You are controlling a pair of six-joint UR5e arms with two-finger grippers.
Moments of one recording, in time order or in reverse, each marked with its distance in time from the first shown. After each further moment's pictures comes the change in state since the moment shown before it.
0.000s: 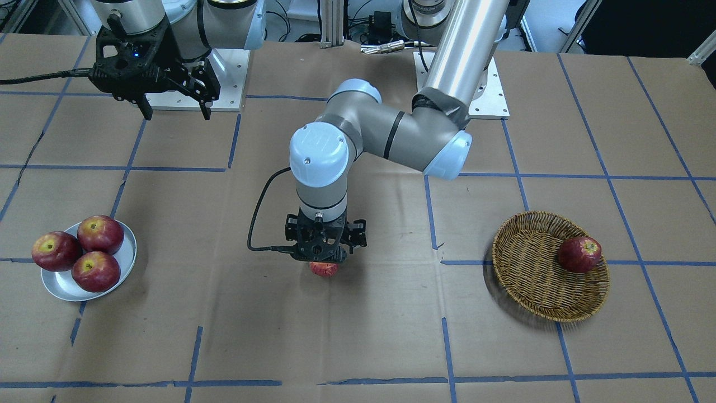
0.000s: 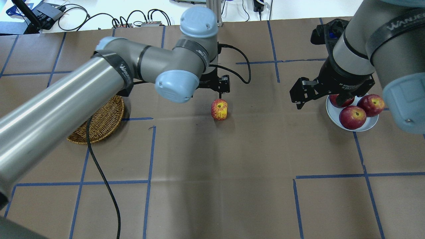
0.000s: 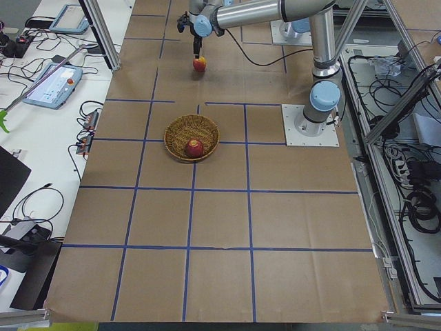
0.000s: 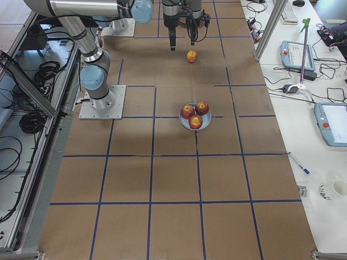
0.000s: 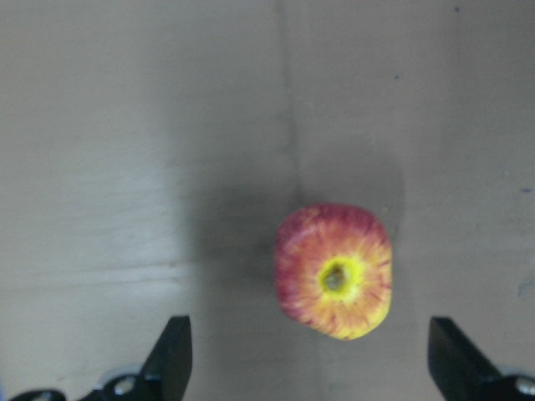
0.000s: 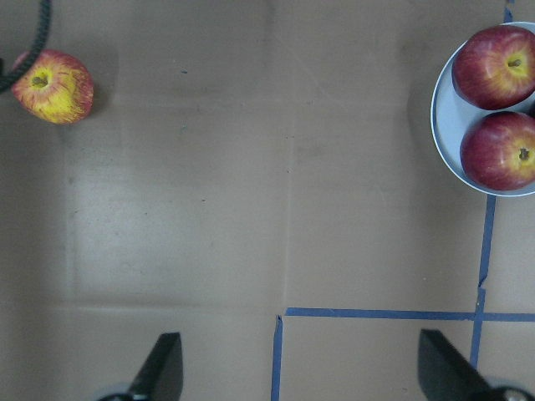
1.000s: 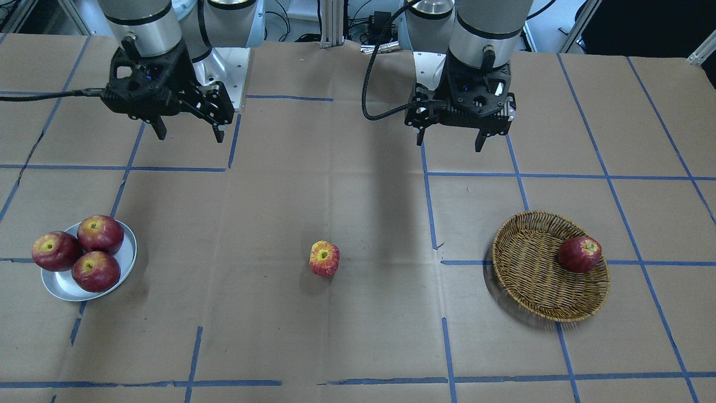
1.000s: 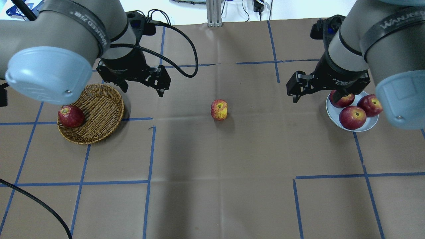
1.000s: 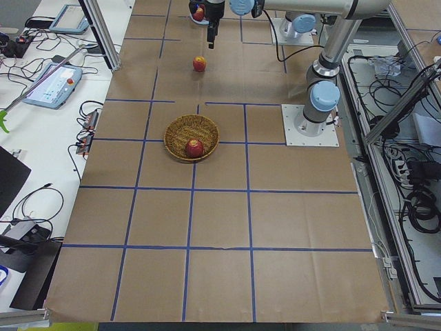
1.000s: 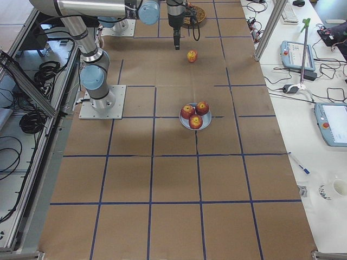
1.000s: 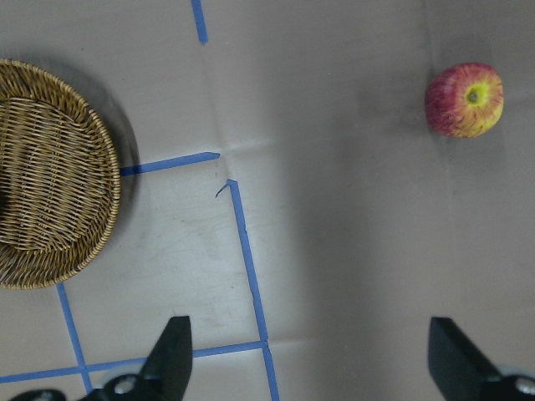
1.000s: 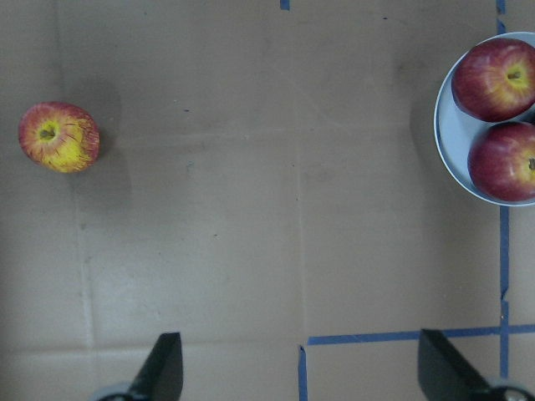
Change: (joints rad) left arm 0.221 0.400 -0.085 -0.277 0.000 0.252; right arm 0.081 0.096 -0.014 -0.141 -0.004 0.149
